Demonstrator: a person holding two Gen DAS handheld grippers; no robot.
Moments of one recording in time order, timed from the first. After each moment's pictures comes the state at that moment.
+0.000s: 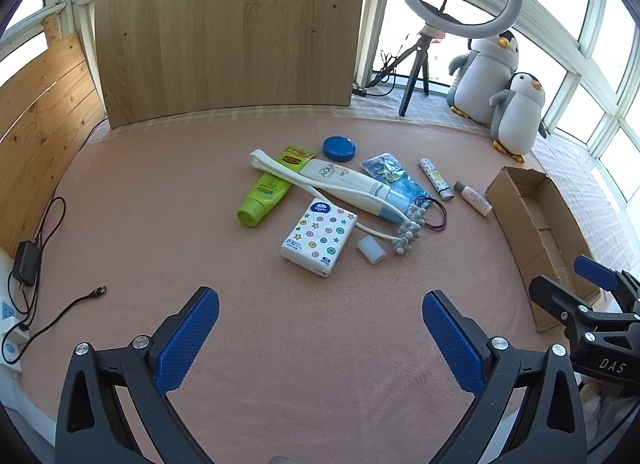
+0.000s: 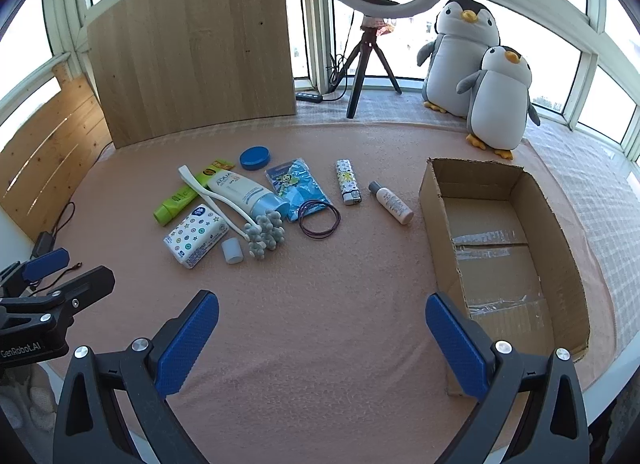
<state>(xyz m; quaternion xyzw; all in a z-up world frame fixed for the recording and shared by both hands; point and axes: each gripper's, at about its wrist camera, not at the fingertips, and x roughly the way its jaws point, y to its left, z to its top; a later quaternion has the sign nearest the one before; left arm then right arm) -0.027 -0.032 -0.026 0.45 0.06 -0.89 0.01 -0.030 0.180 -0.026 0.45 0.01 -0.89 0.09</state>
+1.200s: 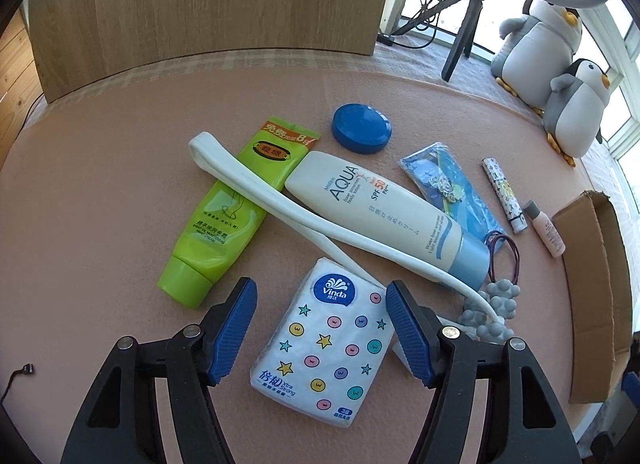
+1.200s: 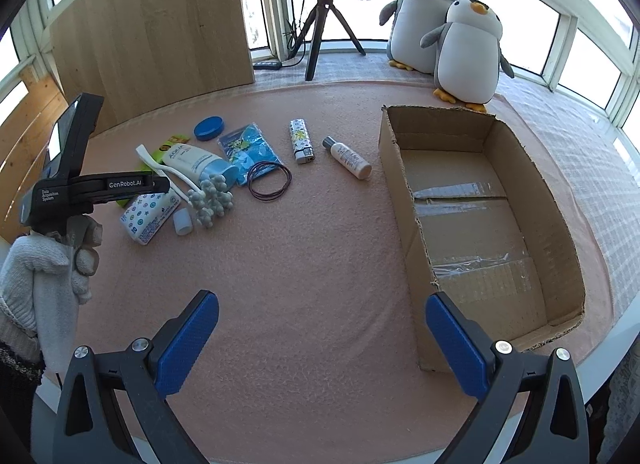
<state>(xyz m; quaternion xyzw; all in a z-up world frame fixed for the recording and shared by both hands) -0.190 -0.041 -0.132 0.53 0.09 -0.84 0.00 -0.032 0.215 -0.054 0.49 0.00 -0.87 0.05</state>
